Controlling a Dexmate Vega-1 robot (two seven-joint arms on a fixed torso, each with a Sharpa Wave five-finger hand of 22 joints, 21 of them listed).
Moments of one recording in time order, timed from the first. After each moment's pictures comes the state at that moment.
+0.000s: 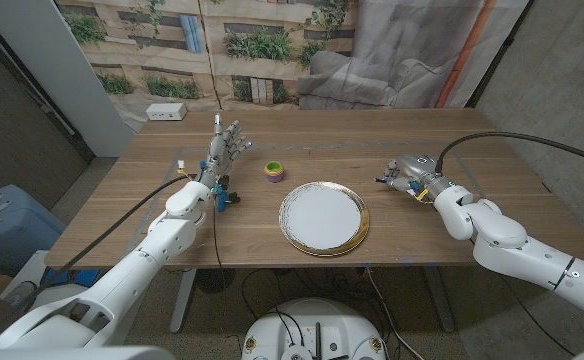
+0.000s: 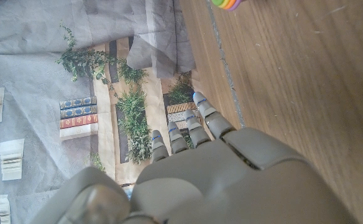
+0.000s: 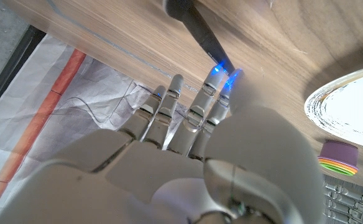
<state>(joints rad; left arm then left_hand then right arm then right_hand) 0.84 0.51 0.37 -1.30 -0.65 -0.29 -0.03 0.01 0.07 -0.13 0.14 0.21 0.06 -0.21 0.19 0.19 0.09 -0.15 0.20 0.19 0.17 -0.04 0.18 0.18 0.33 0.02 0.20 0.18 -1.01 -1.02 -0.57 -1.98 -0.70 -0.42 -0.06 0.98 0.11 0.30 -0.16 0.20 0.94 -0.21 0.56 0.19 1.10 -0.22 0.23 0.26 0.51 -0.05 0.48 0.32 0.42 -0.05 0.20 0.17</state>
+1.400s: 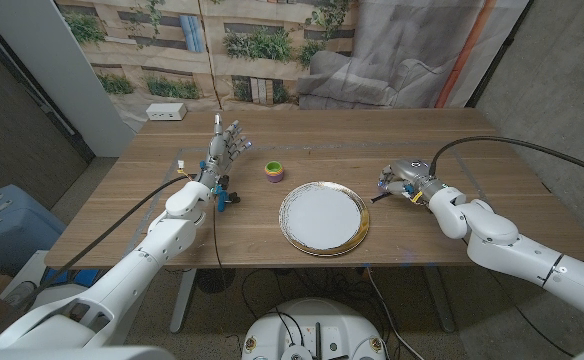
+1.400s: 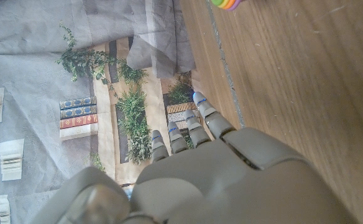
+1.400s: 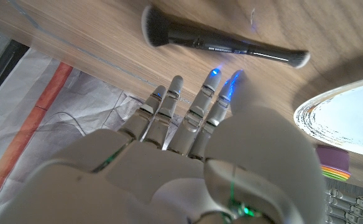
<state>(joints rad) 0.84 0.51 0.37 -1.30 -0.65 -0.29 -0.03 0.01 0.07 -0.13 0.14 0.21 0.06 -0.21 0.19 0.19 0.09 -0.15 0.20 0.19 0.17 -0.04 0.18 0.18 0.33 0.02 0.20 0.18 -0.96 -0.99 -0.61 -1.91 -0.66 -0.38 -0.05 0.97 0.07 0.28 -0.16 0.19 0.84 -0.22 0.53 0.21 1.01 -0.22 0.19 0.24 0.48 -0.05 0.46 0.33 0.42 -0.05 0.20 0.17</state>
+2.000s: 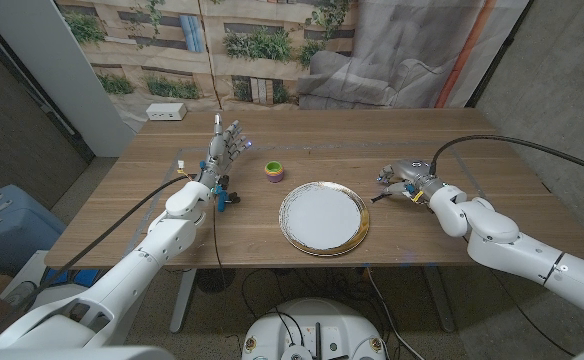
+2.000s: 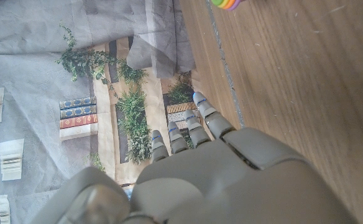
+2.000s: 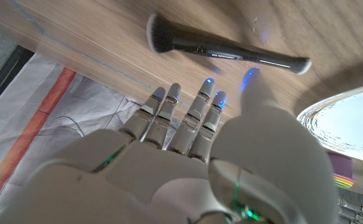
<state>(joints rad) 0.84 0.51 0.37 -1.30 -0.65 -0.29 -0.03 0.01 0.07 -0.13 0.14 0.21 0.06 -0.21 0.19 0.19 0.09 -0.15 0.20 0.19 0.17 -0.04 0.18 0.18 0.33 0.02 0.20 0.18 -0.95 -0.99 -0.62 -1.92 -0.67 -0.41 0.00 0.92 -0.01 0.24 -0.14 0.18 0.63 -0.22 0.38 0.19 0.82 -0.22 0.18 0.22 0.38 -0.04 0.40 0.32 0.37 -0.01 0.19 0.17</state>
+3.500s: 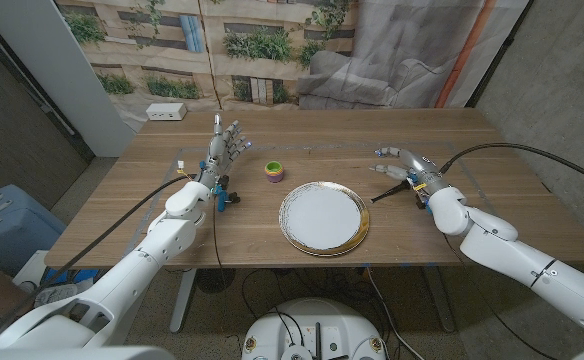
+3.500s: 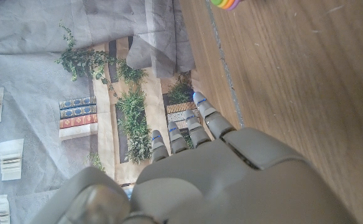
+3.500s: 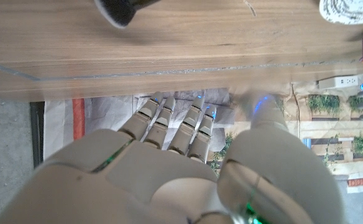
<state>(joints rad) 0.84 0.51 0.37 -1.30 -0.65 -0.29 -0.03 0.01 0.07 -0.13 0.14 0.21 0.06 -0.21 0.19 0.19 0.09 -0.15 0.20 0.19 0.17 -0.04 0.18 0.18 0.33 0.02 0.20 0.18 -1.01 -0.86 -0.47 -1.83 -0.26 -0.25 -0.27 0.65 0.02 0.19 -0.10 0.18 0.46 -0.20 0.23 0.19 0.55 -0.17 0.18 0.20 0.23 -0.04 0.31 0.28 0.32 0.01 0.19 0.17</state>
